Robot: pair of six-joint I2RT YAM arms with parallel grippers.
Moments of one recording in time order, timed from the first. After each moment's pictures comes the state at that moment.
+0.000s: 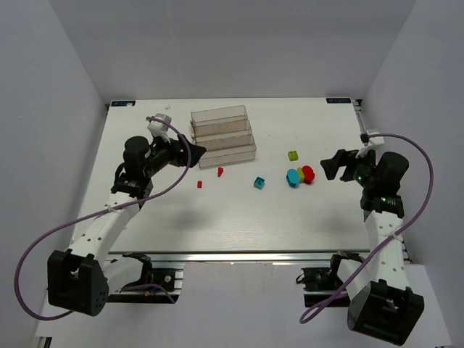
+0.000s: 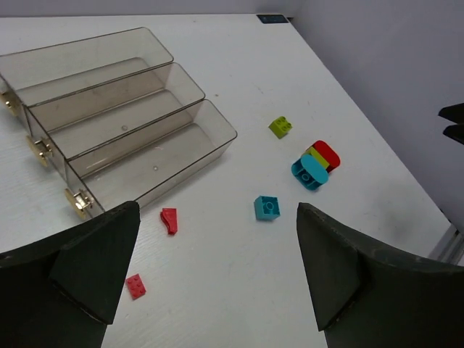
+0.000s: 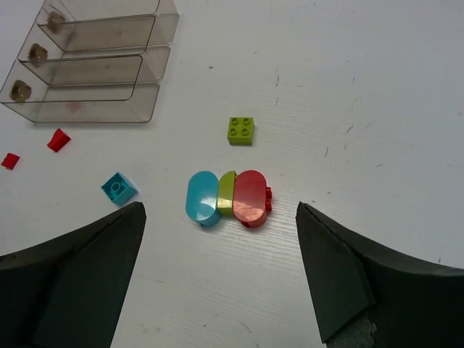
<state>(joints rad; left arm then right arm) -0.23 1.10 0.78 0.18 0.42 -0.32 -0.25 0.88 0.68 -0.13 -0.63 -0.01</state>
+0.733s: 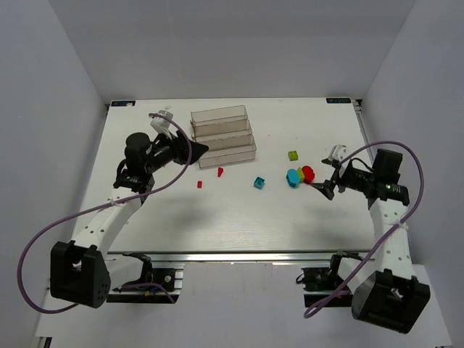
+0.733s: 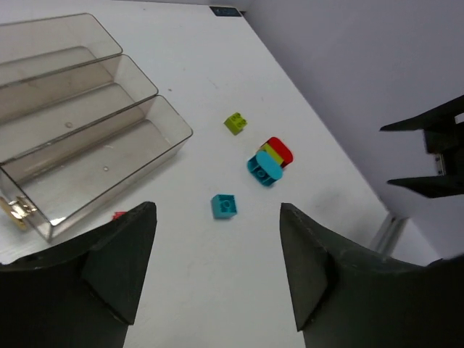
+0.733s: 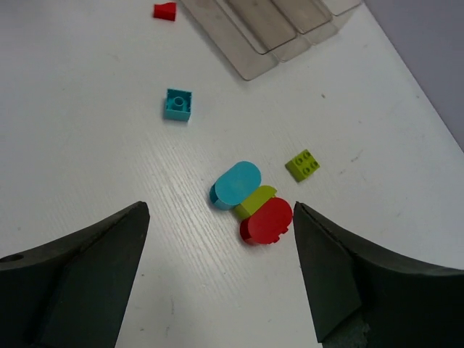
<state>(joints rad) -0.23 1.15 0.80 0.25 0.56 -0.44 -0.24 0.95 0.81 -0.58 -1.08 -0.97</state>
